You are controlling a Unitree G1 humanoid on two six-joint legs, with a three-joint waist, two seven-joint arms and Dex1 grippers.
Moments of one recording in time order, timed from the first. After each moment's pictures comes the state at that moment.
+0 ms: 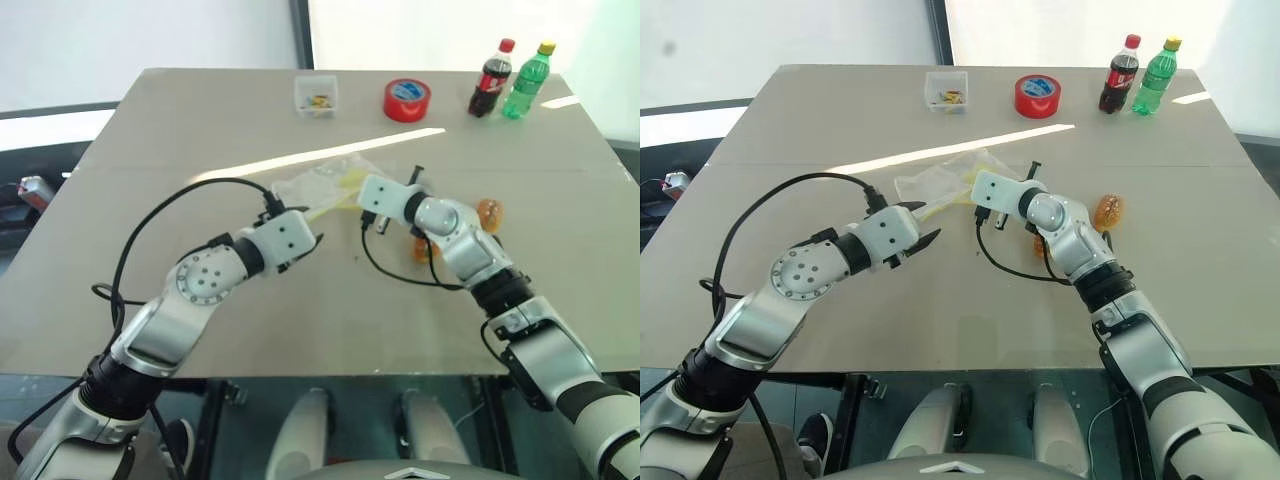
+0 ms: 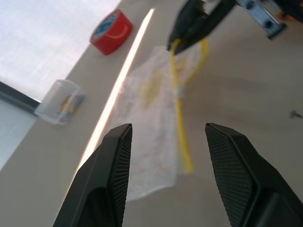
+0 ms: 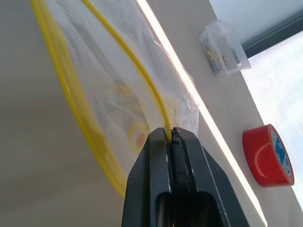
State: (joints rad) left arm -0.34 0.80 -0.26 -0.36 0.01 0.32 -0.48; right arm -0.86 -0.26 0.39 0.45 -0.43 0.10 0.48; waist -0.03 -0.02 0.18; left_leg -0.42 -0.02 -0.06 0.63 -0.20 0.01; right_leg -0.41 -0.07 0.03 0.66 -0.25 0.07
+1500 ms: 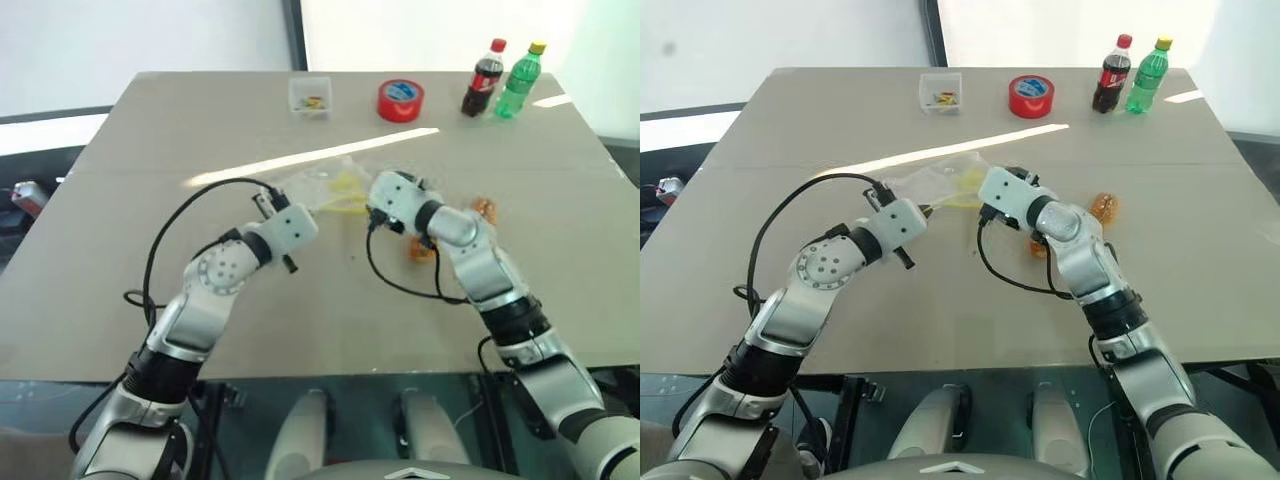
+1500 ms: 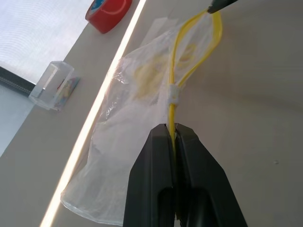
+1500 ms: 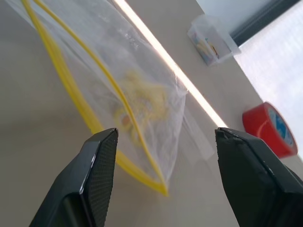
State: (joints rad) left arm -0.38 0.60 -0.20 -0.20 0.20 0.28 -0.51; right arm -0.68 -0.23 0.28 0.05 -0.34 0.40 0.56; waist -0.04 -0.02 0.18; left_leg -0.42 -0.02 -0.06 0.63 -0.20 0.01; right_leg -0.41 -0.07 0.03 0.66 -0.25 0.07
